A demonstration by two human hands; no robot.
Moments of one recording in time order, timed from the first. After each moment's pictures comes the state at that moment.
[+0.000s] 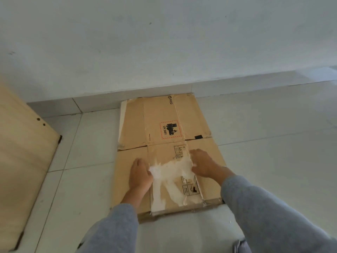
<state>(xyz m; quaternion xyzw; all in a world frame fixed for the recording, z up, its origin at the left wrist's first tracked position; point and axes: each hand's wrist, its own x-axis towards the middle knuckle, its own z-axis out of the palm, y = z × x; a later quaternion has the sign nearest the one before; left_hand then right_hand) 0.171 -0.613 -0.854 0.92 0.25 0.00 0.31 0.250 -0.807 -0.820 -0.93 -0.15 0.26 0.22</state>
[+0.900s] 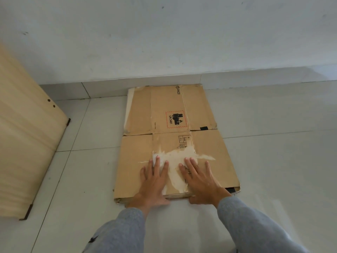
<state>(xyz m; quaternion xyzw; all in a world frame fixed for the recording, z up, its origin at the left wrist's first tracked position) 0.120 -0.646 -0.880 0.98 0.03 -0.20 0.06 0.176 -0.823 -0.876 -0.91 -0.37 0.14 -0.11</state>
